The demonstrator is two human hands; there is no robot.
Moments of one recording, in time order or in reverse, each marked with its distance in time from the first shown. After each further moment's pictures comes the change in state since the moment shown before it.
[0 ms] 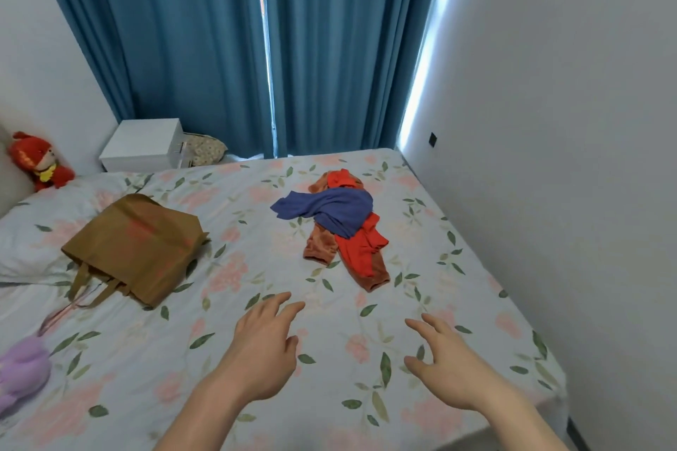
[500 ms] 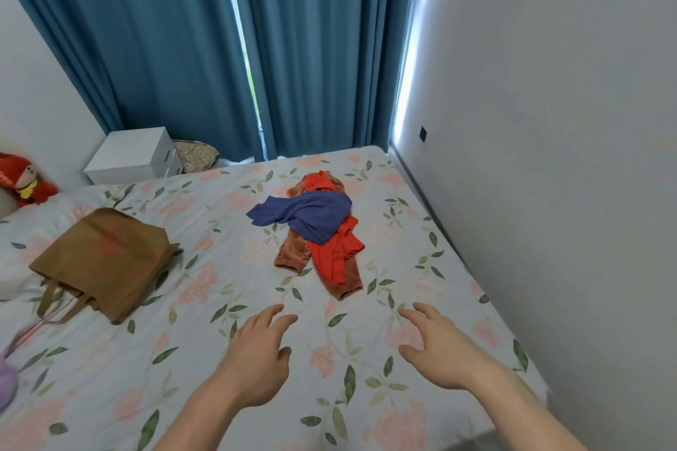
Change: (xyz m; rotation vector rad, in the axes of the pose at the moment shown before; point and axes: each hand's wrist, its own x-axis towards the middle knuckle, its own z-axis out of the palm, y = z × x) left_hand 0.081 0.148 0.064 0.054 -0.077 -0.096; right_hand 0.053 0.150 -0.105 -0.043 -0.039 -0.079
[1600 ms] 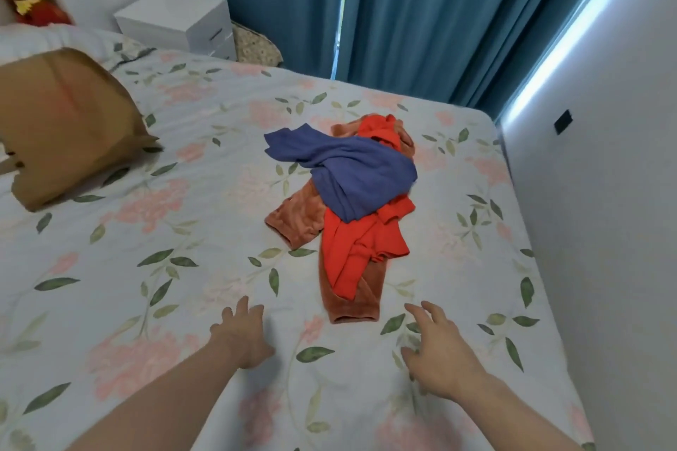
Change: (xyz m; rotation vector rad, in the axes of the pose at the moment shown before) left_hand 0.402 -0.120 0.254 0.004 -0.270 -0.618; right_hand 0.460 0.138 0.087 -0.242 -0.125 -0.099
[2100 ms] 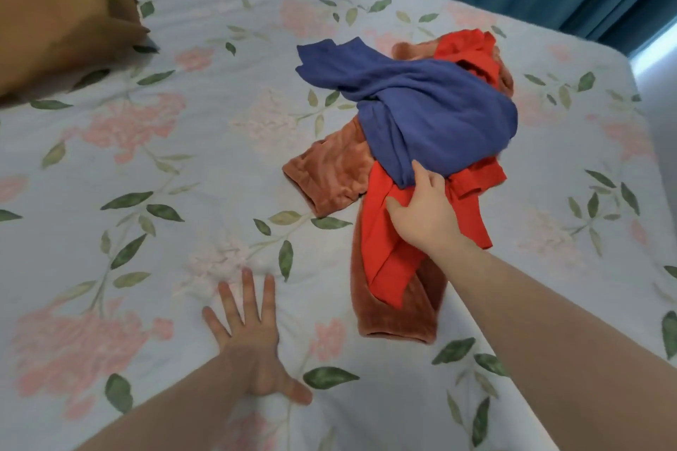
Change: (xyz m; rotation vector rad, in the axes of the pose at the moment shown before) left_hand 0.135 0.017 0.100 -0.196 -0.159 -0.108; right_hand 0.304 -0.081 0.040 0.195 0.300 -0.193
